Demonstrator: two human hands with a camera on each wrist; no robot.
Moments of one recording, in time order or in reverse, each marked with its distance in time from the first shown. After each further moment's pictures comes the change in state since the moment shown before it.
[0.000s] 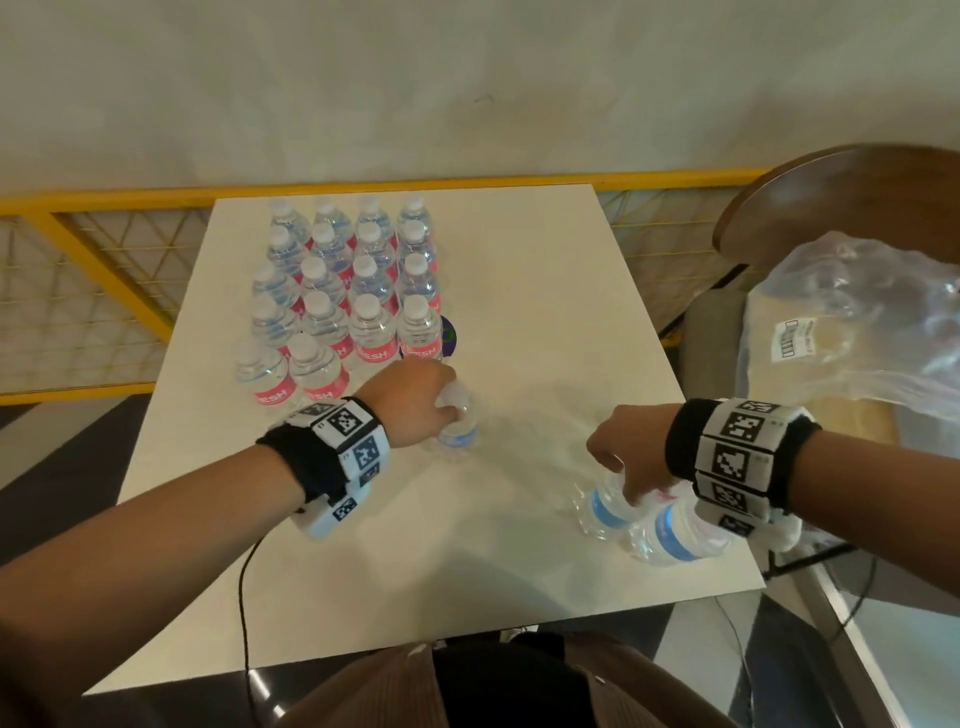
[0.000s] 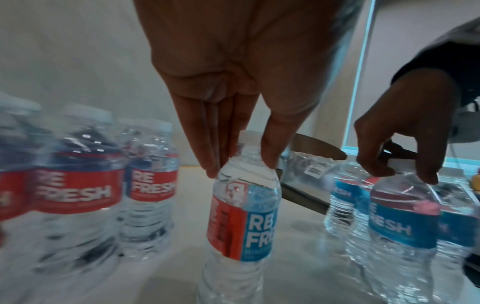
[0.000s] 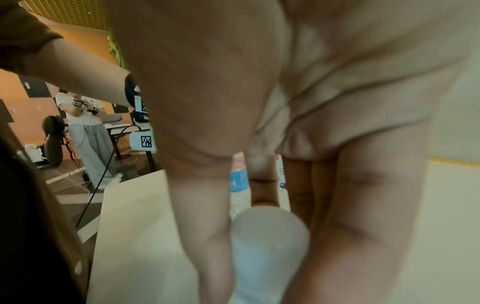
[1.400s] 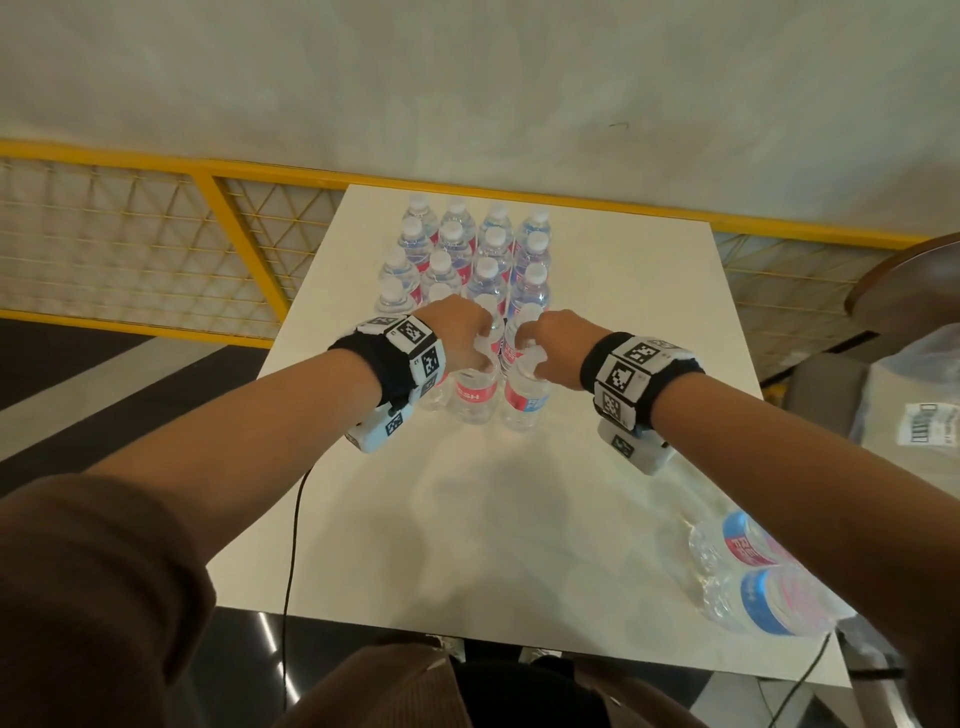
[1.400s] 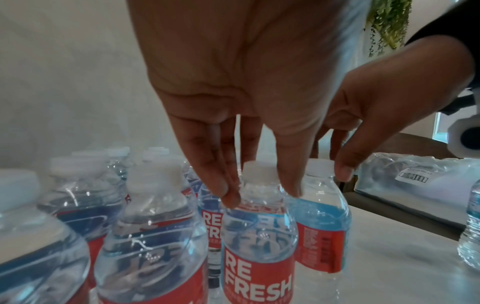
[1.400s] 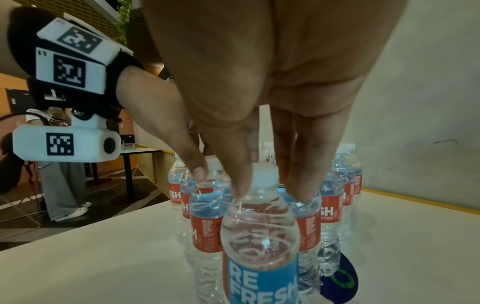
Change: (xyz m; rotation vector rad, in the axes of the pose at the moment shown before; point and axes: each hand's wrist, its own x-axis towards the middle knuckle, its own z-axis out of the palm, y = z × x) left_hand 0.002 -0.064 -0.061 0.078 -0.029 -0.250; right_hand 0.100 -0.093 -0.117 0.180 0.559 -0.218
